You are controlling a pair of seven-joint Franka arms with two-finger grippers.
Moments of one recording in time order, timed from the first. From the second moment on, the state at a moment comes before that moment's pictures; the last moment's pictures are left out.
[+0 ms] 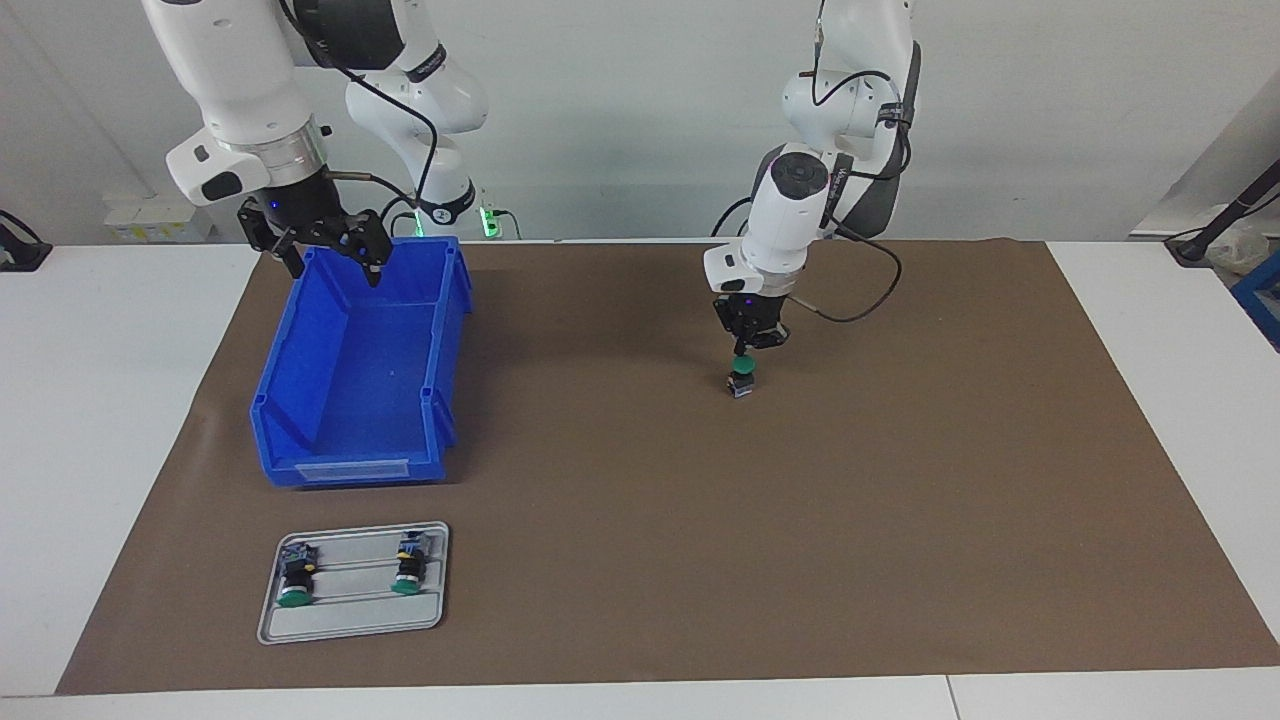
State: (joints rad) left arm -0.30 0.00 -0.25 -2.27 -0.06 2.33 0.25; right arm -0.02 -0.05 0.08 -1.67 -0.05 1.62 0.21
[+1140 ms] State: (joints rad) left arm 0.05 0.09 -0.21 -1.72 -0.06 1.78 0.13; right arm 0.16 -0.04 0.09 -1.67 -0.05 1.71 0.44
